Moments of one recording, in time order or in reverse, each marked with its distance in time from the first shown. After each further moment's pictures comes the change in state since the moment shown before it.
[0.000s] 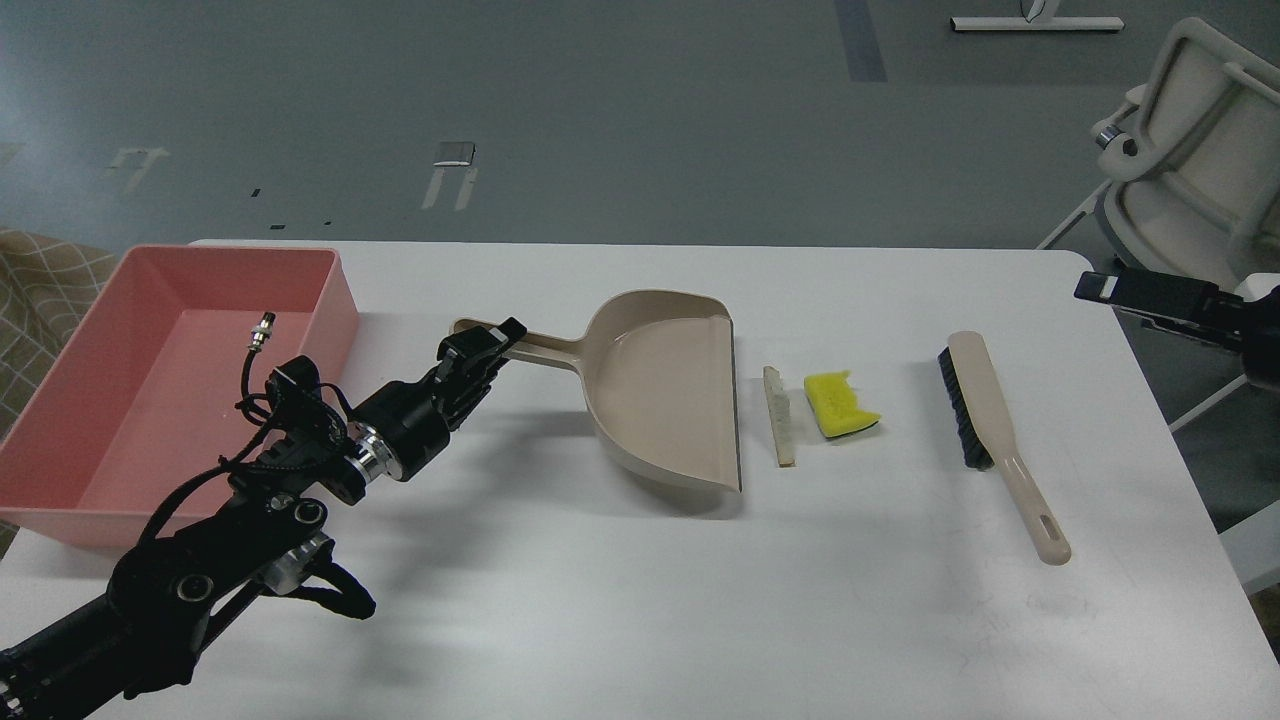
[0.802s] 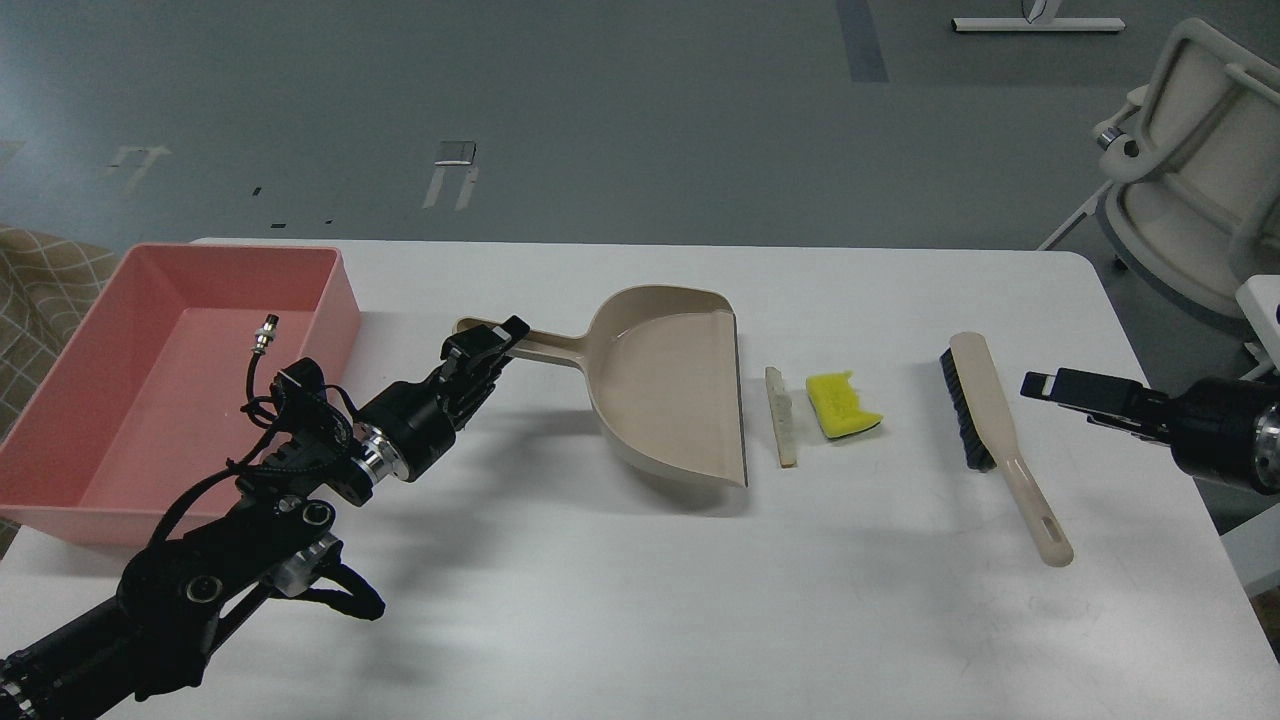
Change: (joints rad) left arm 0.002 -0.031 -0.001 0.005 -0.003 0.015 -0.005; right arm -0.126 0.105 -0.010 -0.047 -0.091 0.000 -0.037
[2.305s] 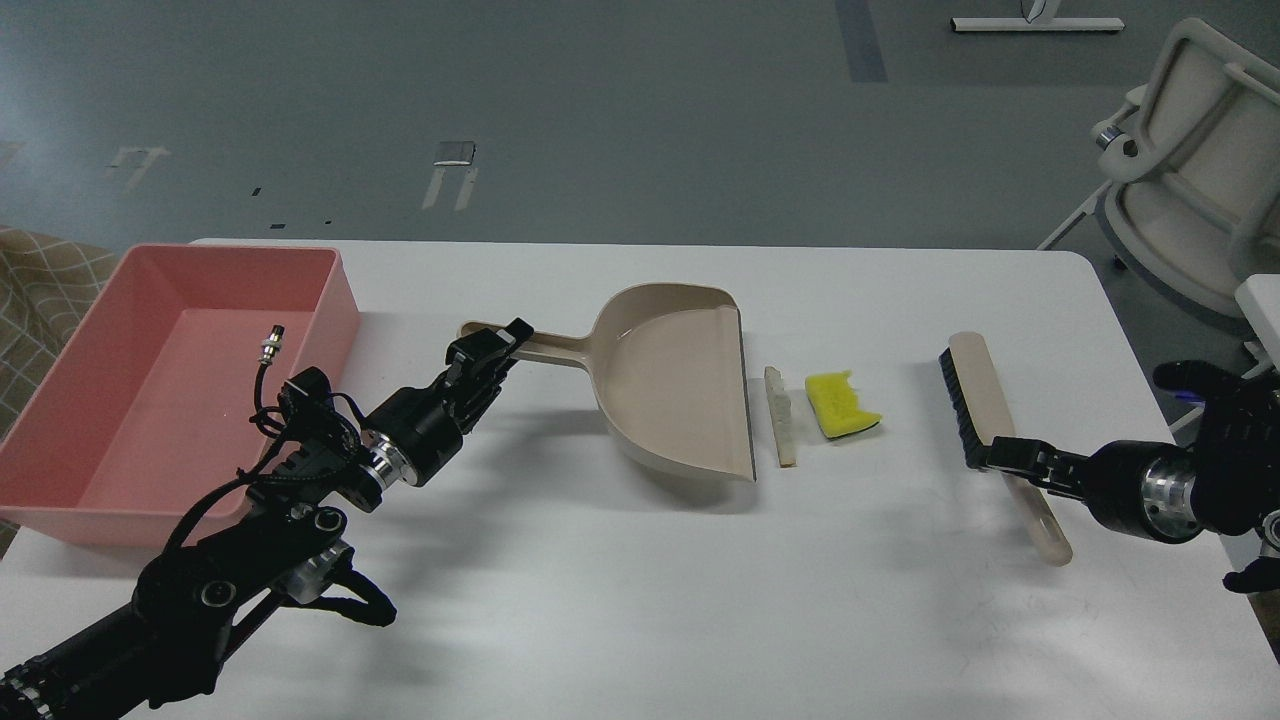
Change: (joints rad) left arm 0.006 -0.018 0.000 0.027 -0.008 0.016 -0.032; right arm -0.049 0.207 -0.001 0.016 0.007 0.000 -0.377
